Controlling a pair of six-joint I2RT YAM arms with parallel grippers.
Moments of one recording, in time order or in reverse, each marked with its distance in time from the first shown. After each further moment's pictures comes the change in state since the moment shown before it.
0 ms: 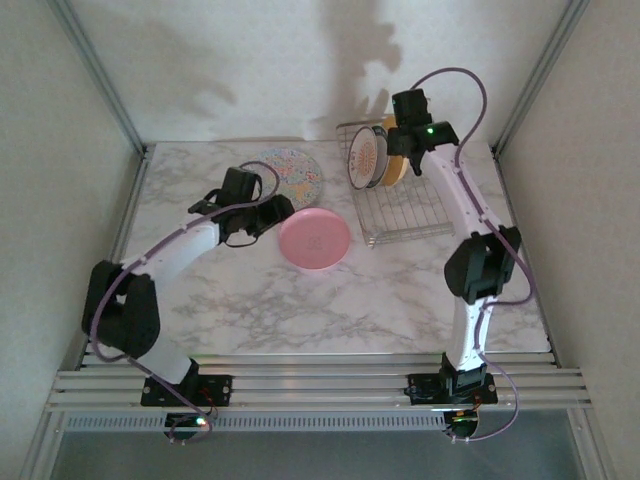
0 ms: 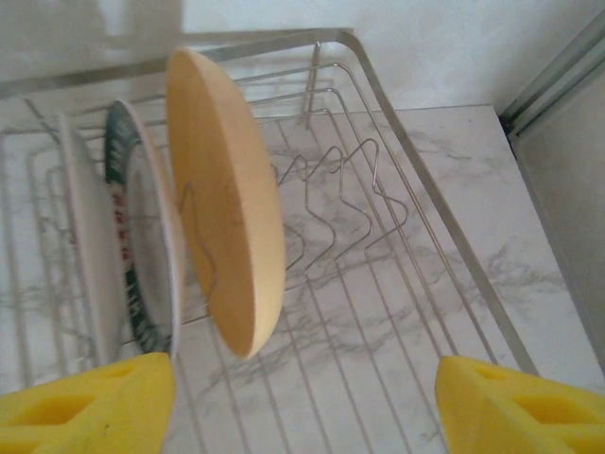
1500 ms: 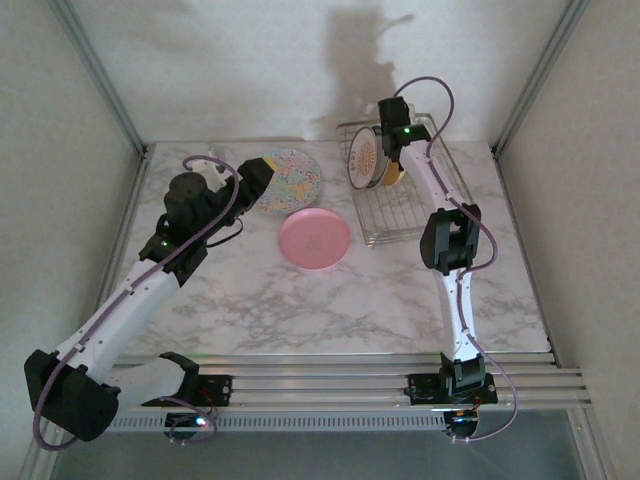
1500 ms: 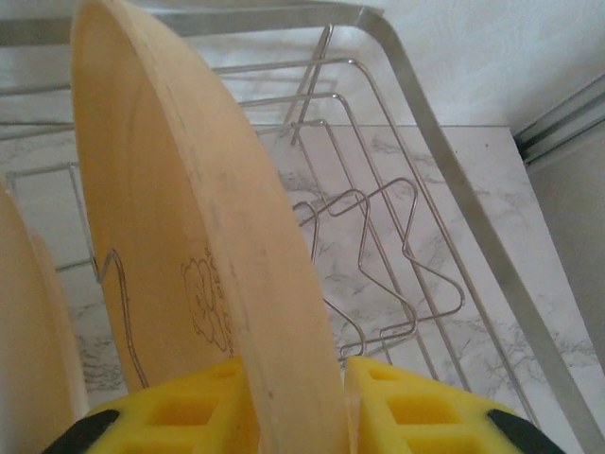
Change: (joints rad) left arm -0.028 -0.430 -0.156 0.400 -0.042 -0.228; right arm -0.031 0.390 0.294 0.061 0.094 -0.094
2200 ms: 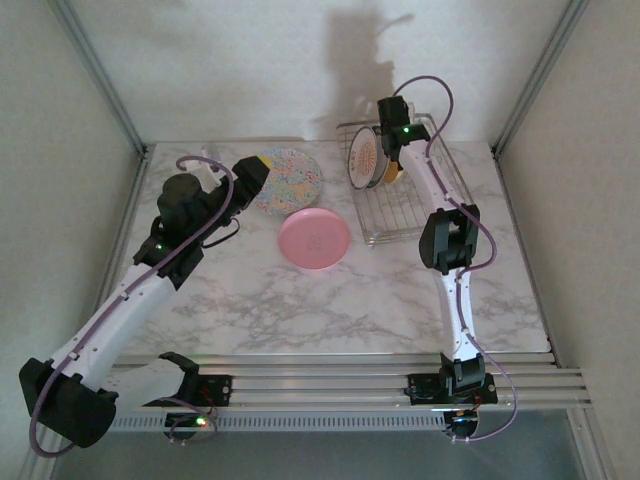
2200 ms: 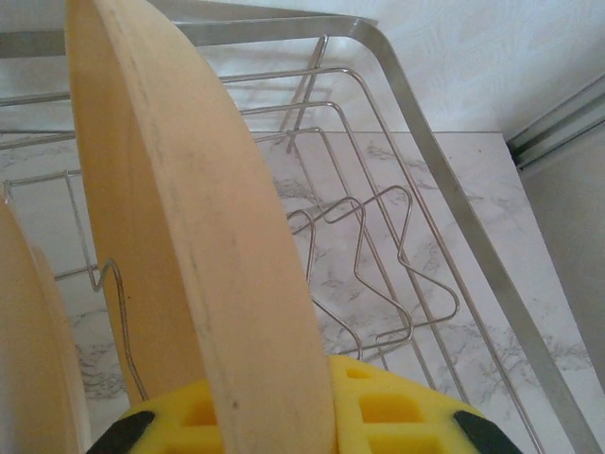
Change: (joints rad) left arm 0.000 -0.033 0.008 -0.008 -0.019 0.000; right arm 0.007 0.008 0.027 -0.002 0.025 -0.004
